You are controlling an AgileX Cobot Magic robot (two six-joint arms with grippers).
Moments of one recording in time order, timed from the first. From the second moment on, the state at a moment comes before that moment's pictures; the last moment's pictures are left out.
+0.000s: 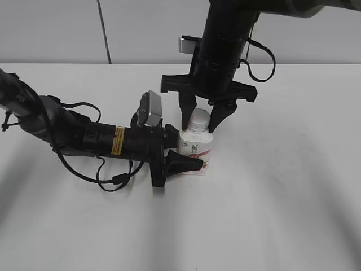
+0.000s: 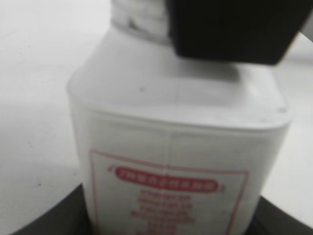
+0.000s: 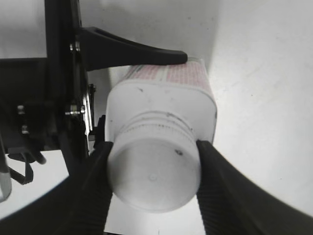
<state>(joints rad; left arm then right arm) -0.35 2.41 -1.24 1.42 -1.12 -0.58 0.57 2.14 -1.78 0.25 1.23 0.37</state>
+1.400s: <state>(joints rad) -0.34 2.41 -1.24 1.43 -1.13 -0.59 0.56 2.14 -1.78 0.22 1.26 -0.63</state>
